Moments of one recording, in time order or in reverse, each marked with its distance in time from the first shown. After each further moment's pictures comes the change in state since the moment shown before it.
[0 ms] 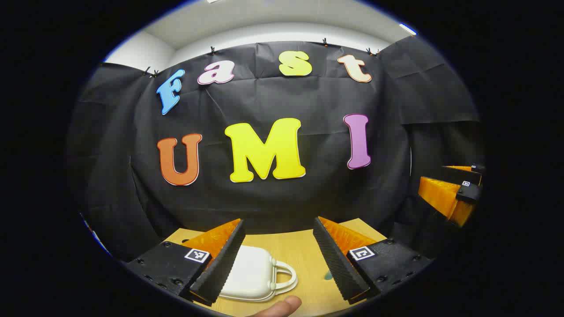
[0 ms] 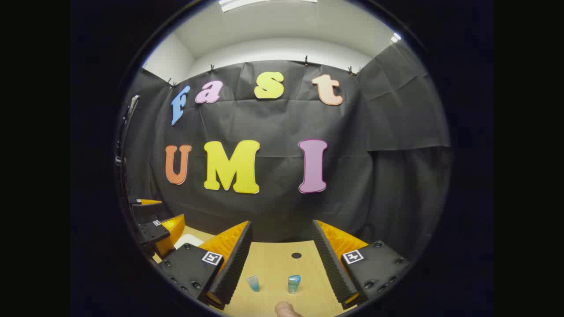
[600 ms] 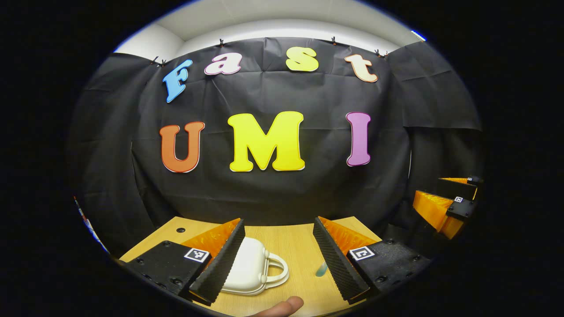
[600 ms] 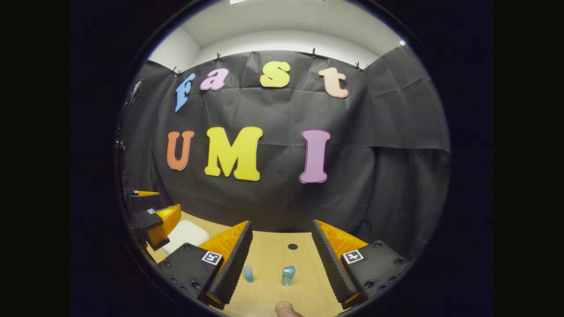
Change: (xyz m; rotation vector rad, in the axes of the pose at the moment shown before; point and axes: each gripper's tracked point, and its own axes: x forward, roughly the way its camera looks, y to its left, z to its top) left arm -0.013 0.000 -0.017 -0.054 0.049 0.013; right arm -0.002 0.002 -0.026 -0.053 0.073 0.029
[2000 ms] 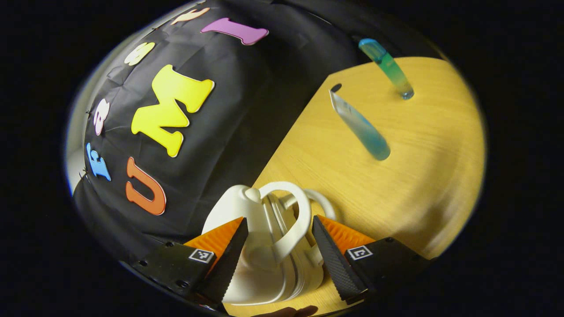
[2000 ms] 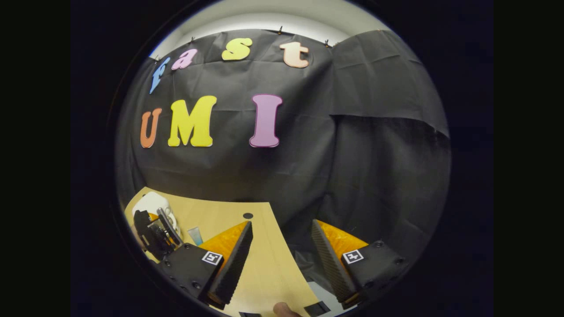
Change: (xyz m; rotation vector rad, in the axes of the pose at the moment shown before) left arm 0.118 0.015 -0.265 1.029 0.341 0.006; right arm -0.028 -0.153 -0.105 0.028 0.160 -0.245
